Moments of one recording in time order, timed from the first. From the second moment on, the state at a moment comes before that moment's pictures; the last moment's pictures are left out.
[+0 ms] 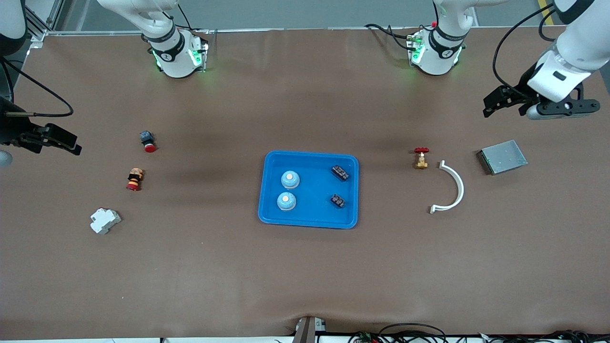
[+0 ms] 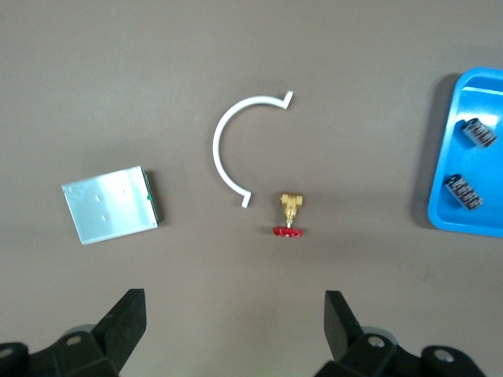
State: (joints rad) left arm 0.05 -0.29 -0.09 -2.08 -0.07 1.82 -0.07; right arm -0.01 0.07 -0.03 -1.55 0.03 1.64 0.03
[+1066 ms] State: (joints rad) left arm 0.04 0.02 -0.10 -1.49 -0.04 1.54 -0.05; right arm -0.03 0.07 -0.04 -1.56 0.03 1.64 0.03
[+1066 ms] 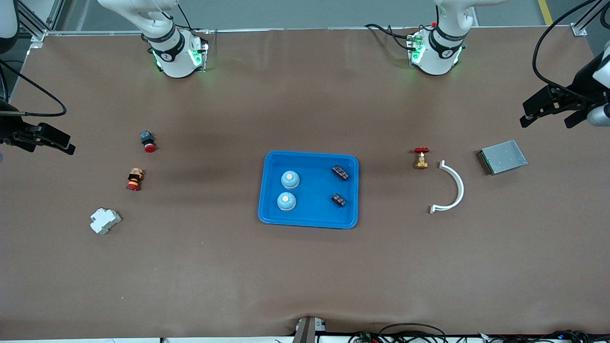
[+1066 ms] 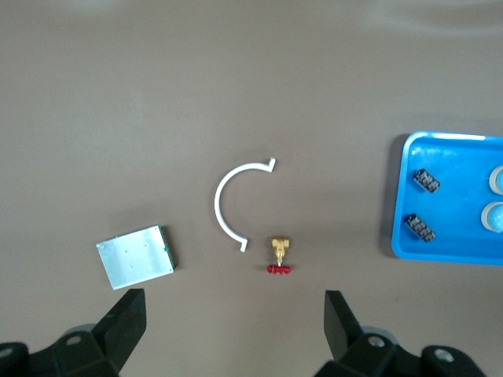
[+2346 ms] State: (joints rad) left arm 0.05 0.08 -0.10 -1.47 -0.04 1.44 -0.05; right arm -0.05 0.07 -0.03 -1.56 0.03 1.66 0.03
